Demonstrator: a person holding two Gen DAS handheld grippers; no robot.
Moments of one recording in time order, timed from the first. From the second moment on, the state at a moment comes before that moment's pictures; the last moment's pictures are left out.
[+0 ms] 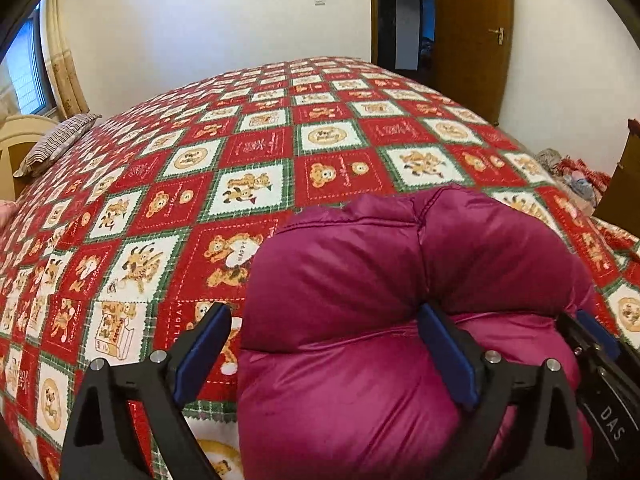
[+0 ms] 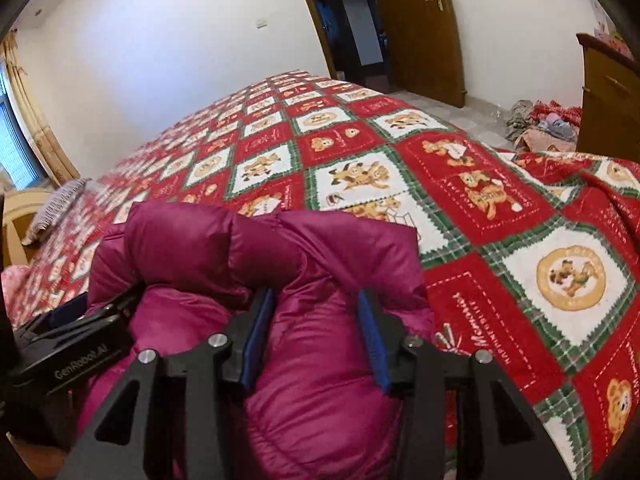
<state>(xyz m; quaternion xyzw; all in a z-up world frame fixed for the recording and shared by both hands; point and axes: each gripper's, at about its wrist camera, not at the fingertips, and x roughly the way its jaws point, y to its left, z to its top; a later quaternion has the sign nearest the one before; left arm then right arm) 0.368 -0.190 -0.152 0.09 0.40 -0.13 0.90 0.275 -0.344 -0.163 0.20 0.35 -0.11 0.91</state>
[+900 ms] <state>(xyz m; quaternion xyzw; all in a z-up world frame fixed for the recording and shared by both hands) 0.356 -0.158 -0.139 0.07 0.41 -0.14 0.90 0.334 -0.290 -0.114 0.05 0.40 -0.06 0.91</state>
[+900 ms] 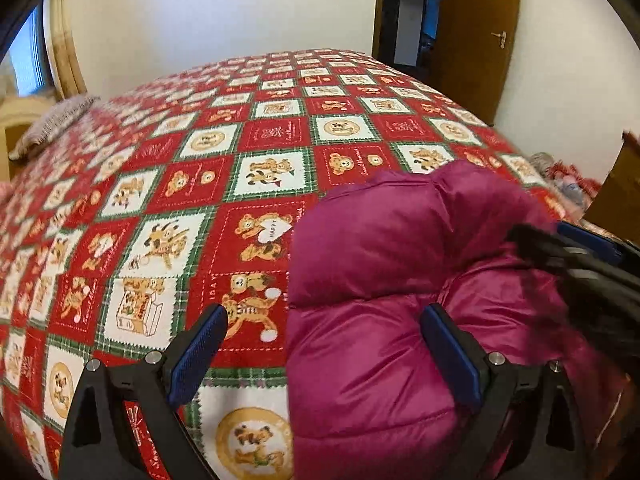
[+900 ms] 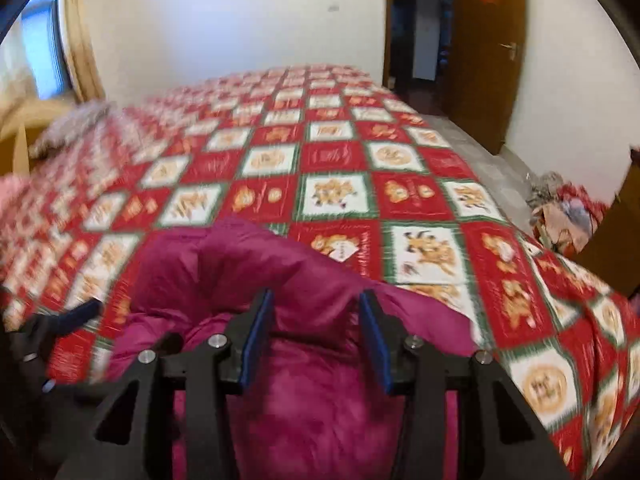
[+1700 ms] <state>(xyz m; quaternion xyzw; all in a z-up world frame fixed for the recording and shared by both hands) 0.330 -0.065 -0.136 -0.14 0.43 -0.28 0.85 0.218 -0.356 -0.106 0.22 0.34 -0.03 0.91</state>
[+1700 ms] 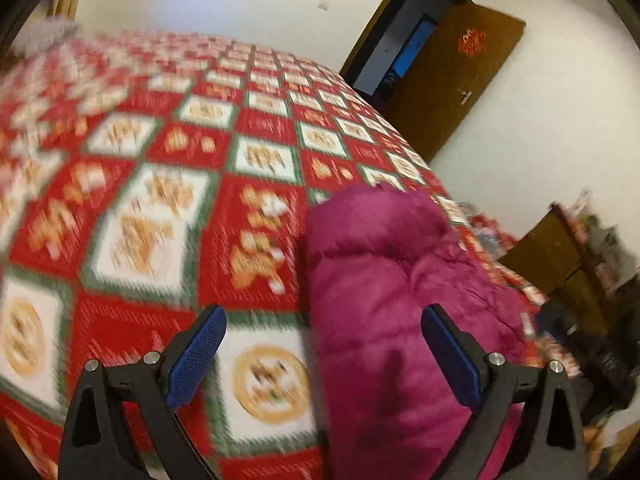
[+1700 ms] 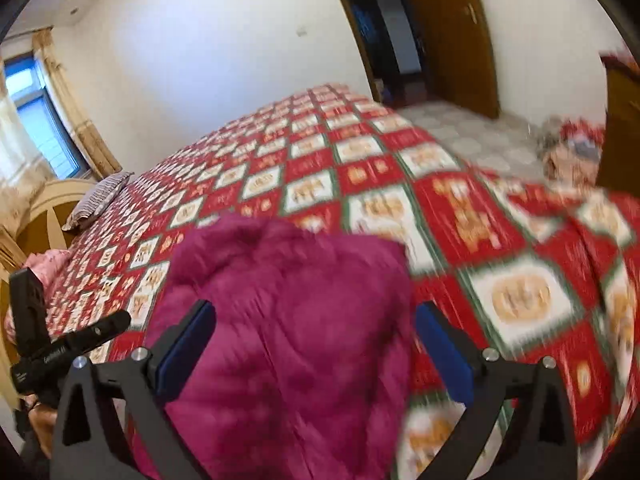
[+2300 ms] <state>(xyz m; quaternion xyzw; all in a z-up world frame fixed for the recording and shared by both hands) 0.311 -0.126 -0.167 -0.12 0.45 -0.35 0.82 0.232 -0.313 -0.160 0.21 0.39 -0.01 0.90</state>
